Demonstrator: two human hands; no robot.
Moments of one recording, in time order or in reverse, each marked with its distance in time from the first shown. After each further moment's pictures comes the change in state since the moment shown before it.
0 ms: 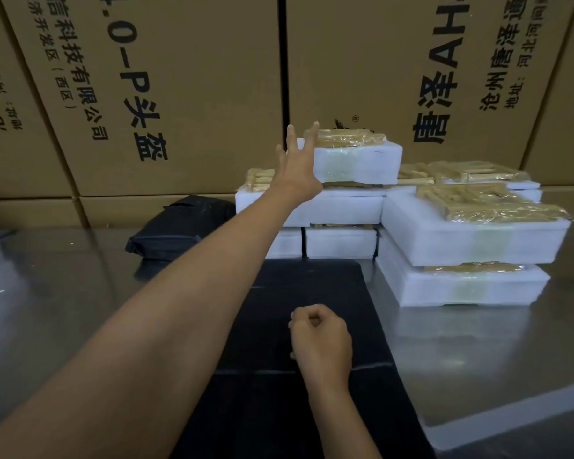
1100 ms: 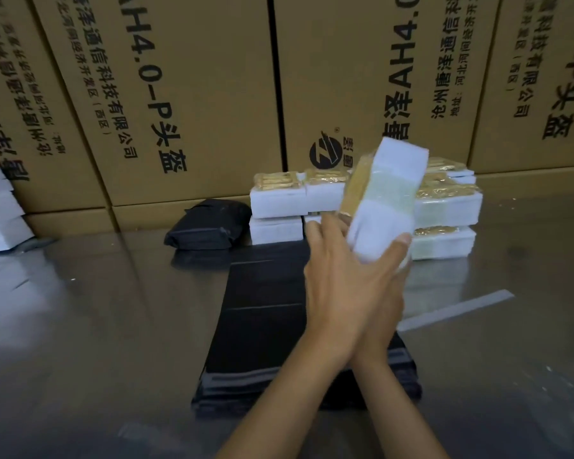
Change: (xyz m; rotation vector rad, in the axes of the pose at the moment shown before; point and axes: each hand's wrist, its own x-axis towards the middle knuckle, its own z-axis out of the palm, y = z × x) left_hand -0.315 0.108 -0.072 -0.526 0.211 -0.043; right_hand -0.101 -0.004 -0.070 0.234 0.454 -0.522
